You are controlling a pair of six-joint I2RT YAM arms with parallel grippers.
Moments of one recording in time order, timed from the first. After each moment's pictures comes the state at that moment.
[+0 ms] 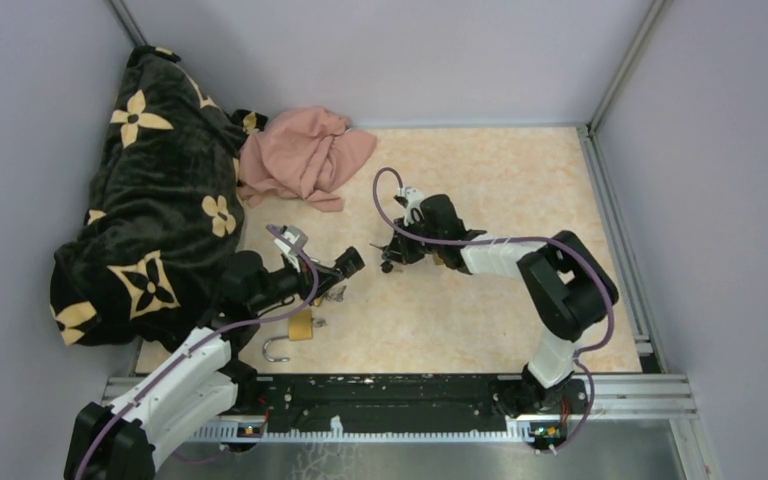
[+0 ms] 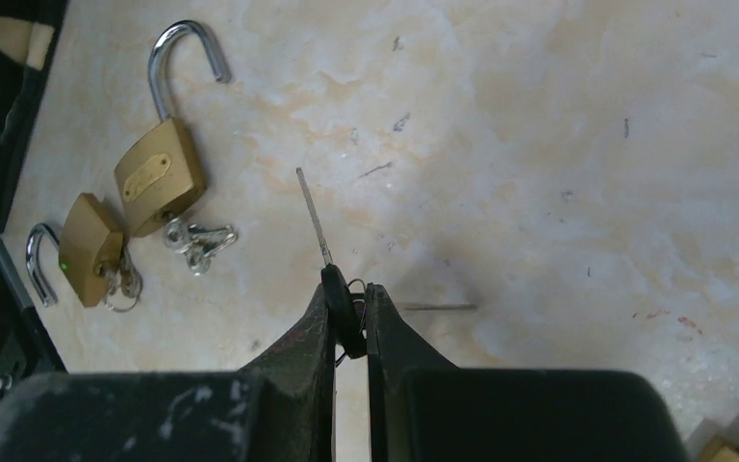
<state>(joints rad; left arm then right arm) -0.44 0.79 0.31 0.26 0.52 -0.25 0.61 1.68 0.86 0.22 -0.39 0.28</state>
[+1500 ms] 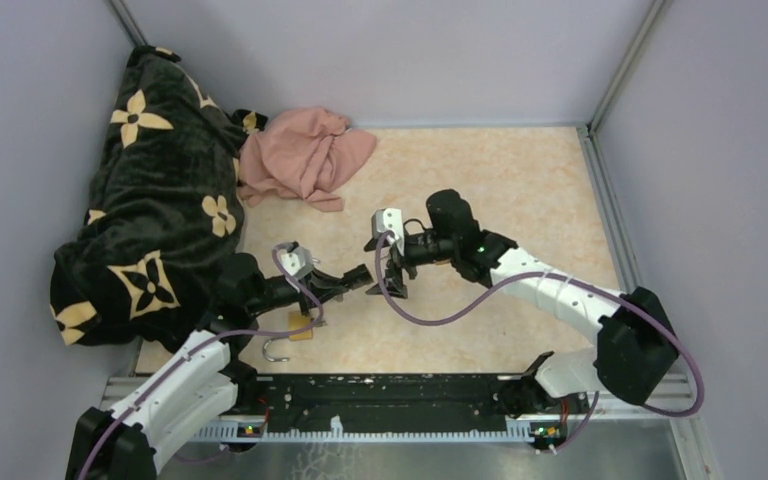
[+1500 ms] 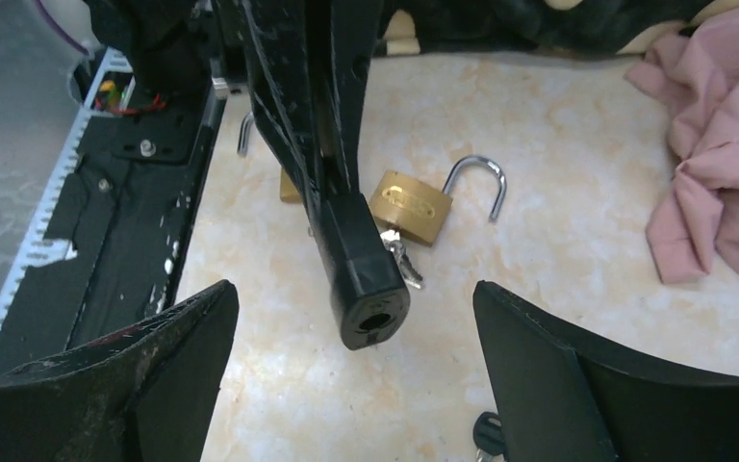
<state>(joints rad) -0.42 0.76 0.29 0.32 0.80 0.04 0.75 1.30 0.93 -0.02 -0.81 -0.39</state>
